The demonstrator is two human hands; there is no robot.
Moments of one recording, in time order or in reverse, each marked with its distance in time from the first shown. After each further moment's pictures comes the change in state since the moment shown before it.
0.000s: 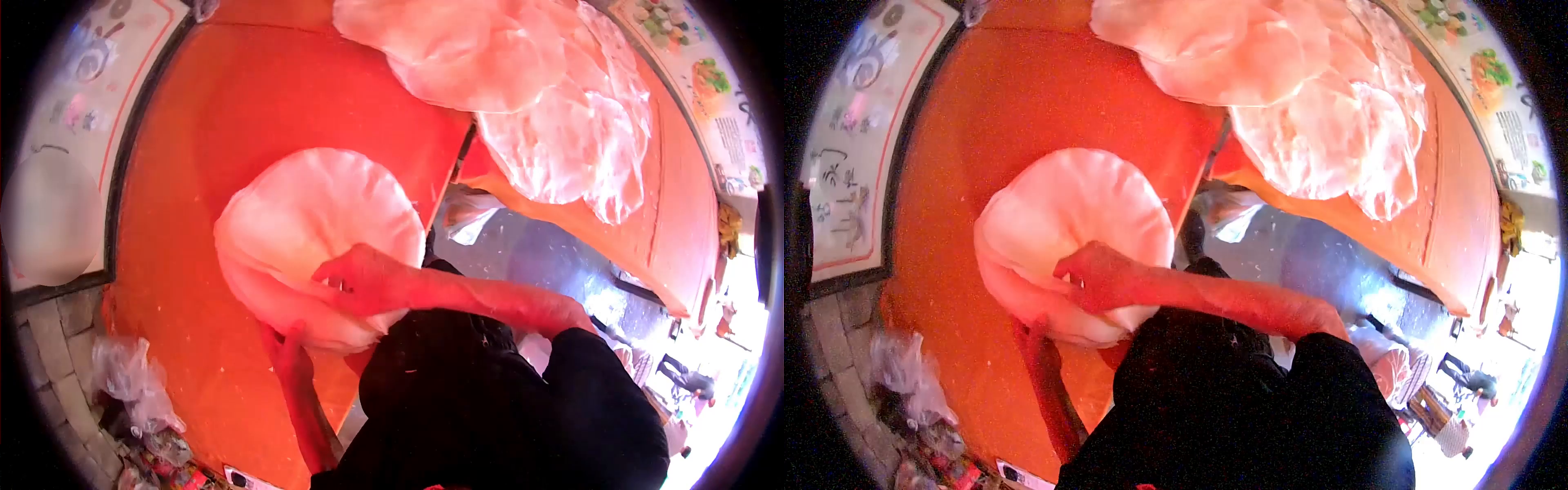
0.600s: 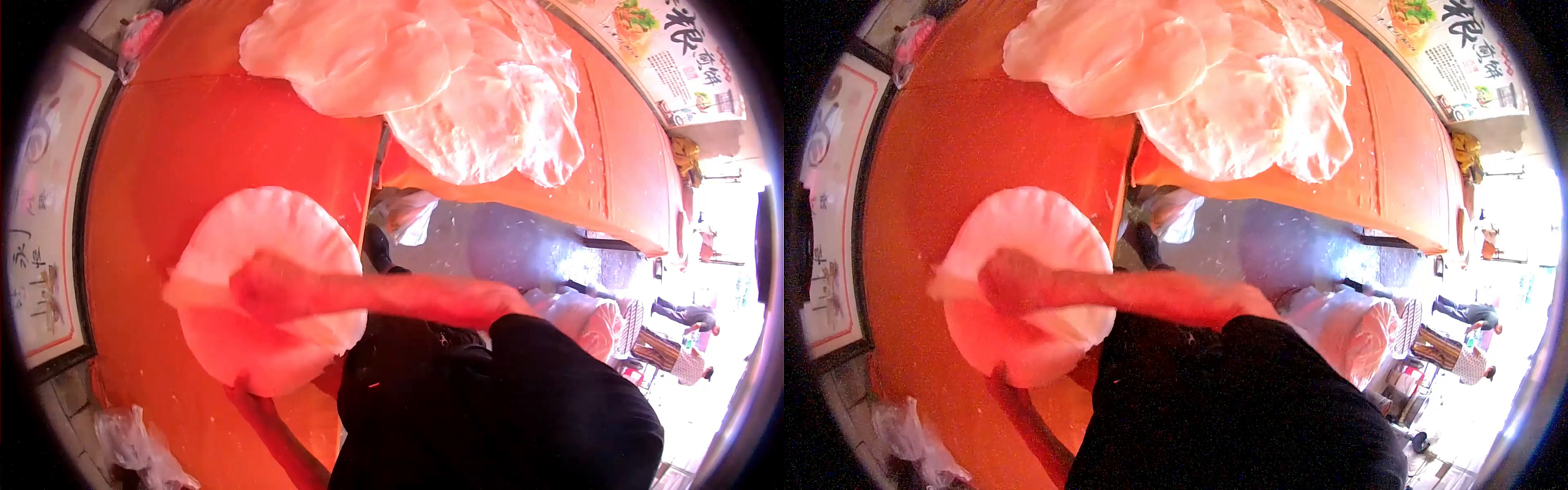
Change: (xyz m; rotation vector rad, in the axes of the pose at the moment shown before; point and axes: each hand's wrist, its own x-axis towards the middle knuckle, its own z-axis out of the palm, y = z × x) left_hand -0.005 -0.008 -0.031 -0.090 0.075 -0.030; right_hand 0.037 0.014 0.012 0.659 0.119 -0.141
